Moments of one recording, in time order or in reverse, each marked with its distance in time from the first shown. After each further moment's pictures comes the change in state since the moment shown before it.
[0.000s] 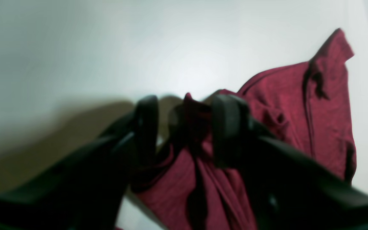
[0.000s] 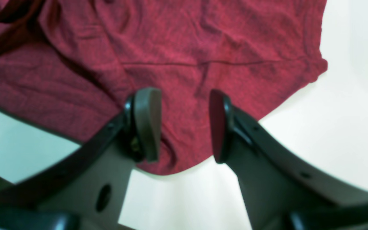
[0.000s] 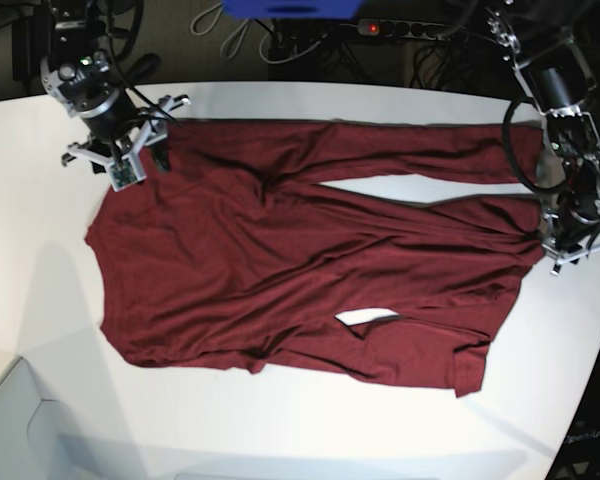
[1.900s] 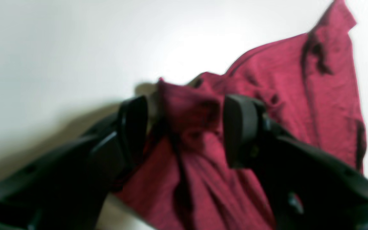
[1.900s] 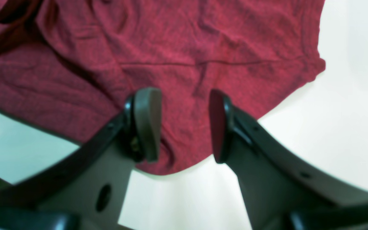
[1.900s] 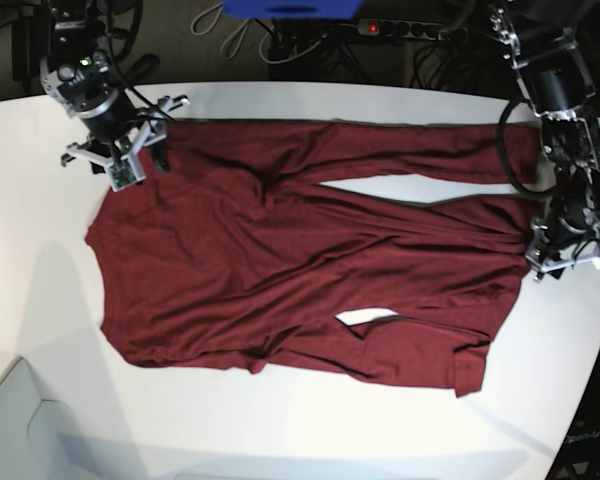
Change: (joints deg) left arm -0.3 -0.8 6.0 0.4 -0.1 0.0 -0.3; right arm 0.2 0.0 0.2 0.0 0.0 0.0 0.0
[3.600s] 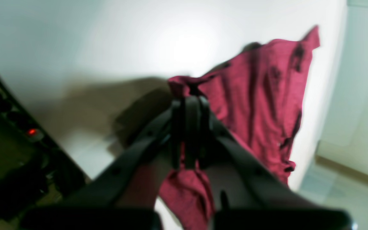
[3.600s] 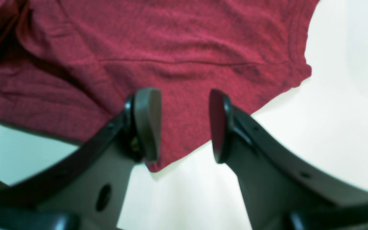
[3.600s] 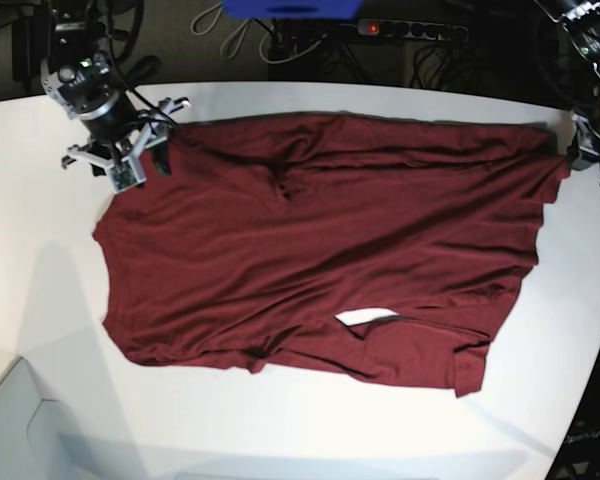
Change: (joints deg) left arm 20.8 4.0 -27.7 16.7 -17.3 -1.1 20.3; right arm 0.3 0.0 -0.2 0.0 0.0 0.0 0.4
